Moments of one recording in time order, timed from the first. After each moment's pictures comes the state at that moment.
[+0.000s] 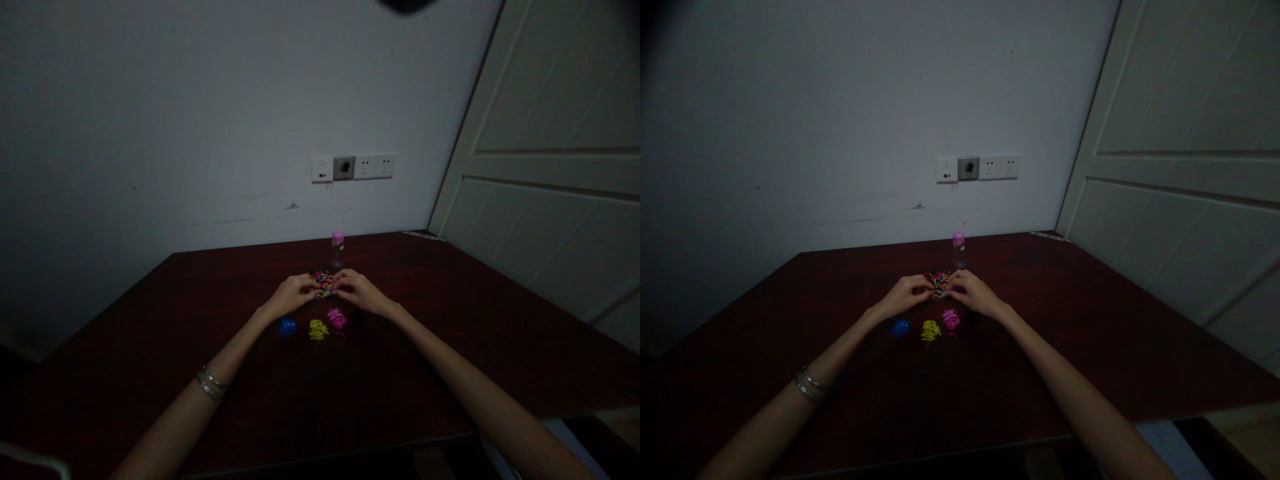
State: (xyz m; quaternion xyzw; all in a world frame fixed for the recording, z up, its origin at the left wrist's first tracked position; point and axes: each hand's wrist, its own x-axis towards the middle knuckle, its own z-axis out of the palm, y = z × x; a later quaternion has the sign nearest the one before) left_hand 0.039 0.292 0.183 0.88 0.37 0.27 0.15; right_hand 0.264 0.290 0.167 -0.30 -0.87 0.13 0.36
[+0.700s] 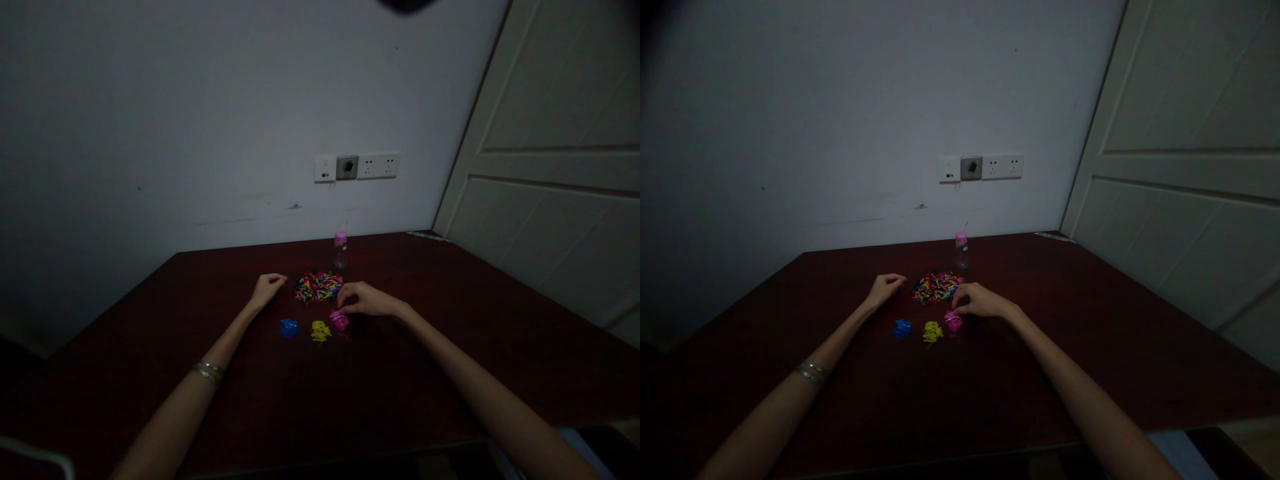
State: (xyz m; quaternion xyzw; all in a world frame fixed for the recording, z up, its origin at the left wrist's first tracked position) left_hand -0.025 0.345 0.137 0.64 0.58 0.42 0.28; right_hand 0.273 0.289 0.171 -0.30 -0.89 0.27 0.20
